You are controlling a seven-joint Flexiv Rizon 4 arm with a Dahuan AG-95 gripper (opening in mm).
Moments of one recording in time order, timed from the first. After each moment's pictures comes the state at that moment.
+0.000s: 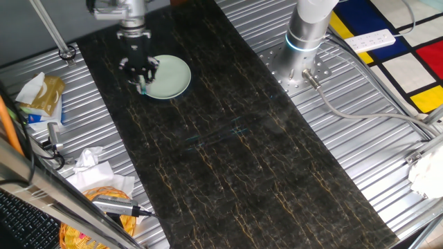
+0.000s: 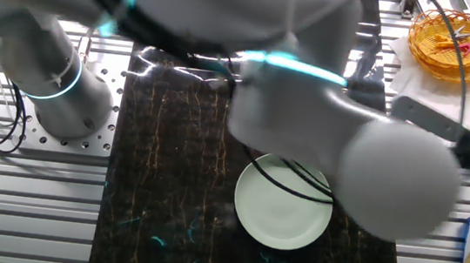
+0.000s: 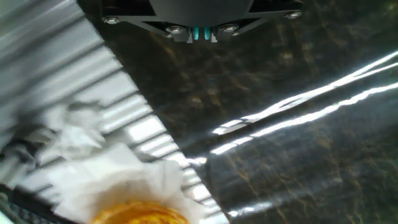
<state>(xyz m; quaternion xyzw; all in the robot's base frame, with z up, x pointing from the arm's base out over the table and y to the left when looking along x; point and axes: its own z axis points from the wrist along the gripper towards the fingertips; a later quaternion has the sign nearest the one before) 0.576 -0.077 0.125 -0.54 0.81 0.14 0.18</state>
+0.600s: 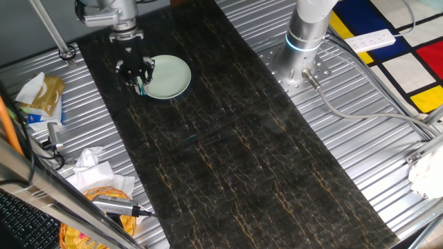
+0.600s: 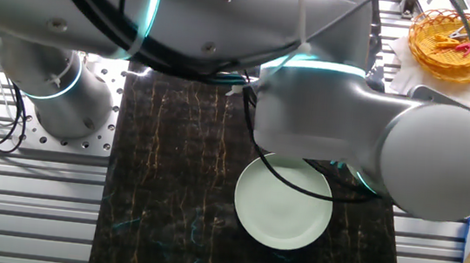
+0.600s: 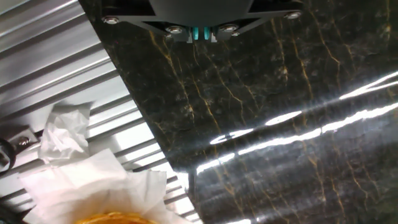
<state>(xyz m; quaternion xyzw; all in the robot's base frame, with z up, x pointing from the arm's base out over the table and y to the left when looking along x) 0.575 -0.073 0.123 -0.56 0.81 0.13 0.15</state>
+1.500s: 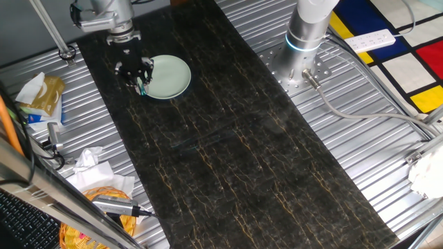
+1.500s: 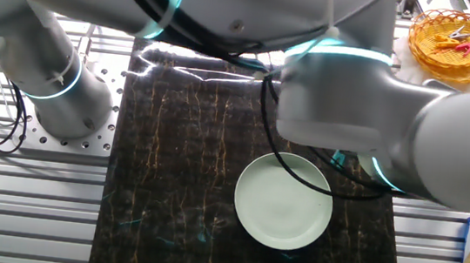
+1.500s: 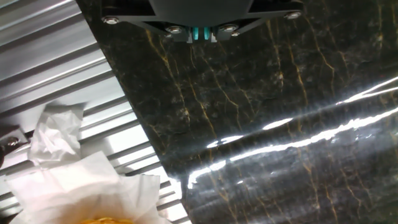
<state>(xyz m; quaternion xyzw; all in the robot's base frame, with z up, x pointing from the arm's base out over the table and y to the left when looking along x) 0.572 -0.075 0.125 -0.57 0.80 0.15 0.12</state>
